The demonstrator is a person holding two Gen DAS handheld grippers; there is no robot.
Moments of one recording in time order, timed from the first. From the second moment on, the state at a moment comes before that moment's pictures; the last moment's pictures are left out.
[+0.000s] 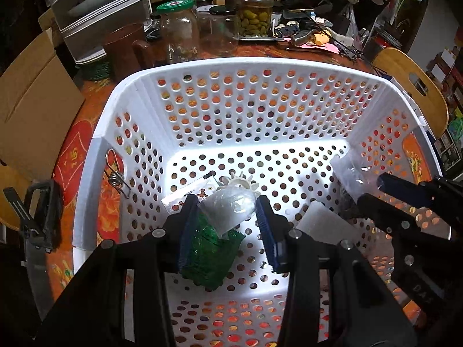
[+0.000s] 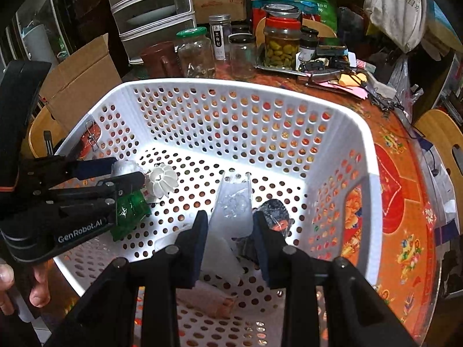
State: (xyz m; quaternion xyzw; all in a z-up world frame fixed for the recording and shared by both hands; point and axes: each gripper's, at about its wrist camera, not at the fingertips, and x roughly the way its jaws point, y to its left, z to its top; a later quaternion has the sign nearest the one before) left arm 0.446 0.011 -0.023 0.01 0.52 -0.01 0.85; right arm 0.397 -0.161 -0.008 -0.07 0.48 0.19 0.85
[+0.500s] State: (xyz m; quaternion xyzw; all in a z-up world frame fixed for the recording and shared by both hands) left arm 0.420 0.007 0.008 0.02 0.47 -0.02 0.88; right arm 0.372 -0.171 0.019 -0.05 0.44 0.21 0.87
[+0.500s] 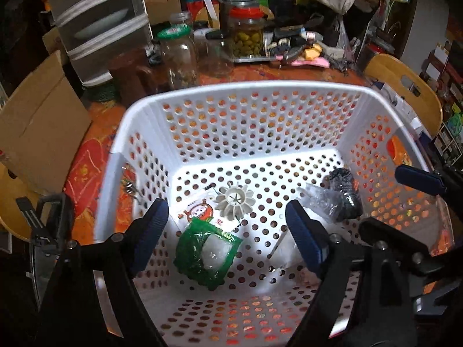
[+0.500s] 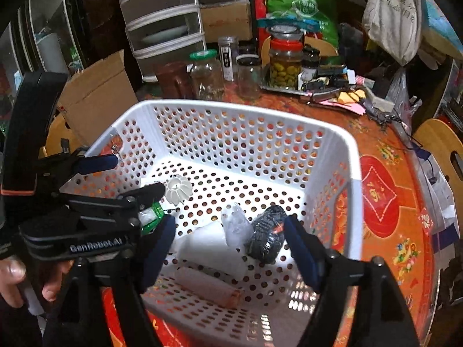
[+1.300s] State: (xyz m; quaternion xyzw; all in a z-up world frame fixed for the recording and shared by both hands) left arm 0.217 0.025 0.035 0.00 0.32 -0.05 0.95; right arm 0.209 -0.214 0.028 -0.01 0.33 0.21 0.92
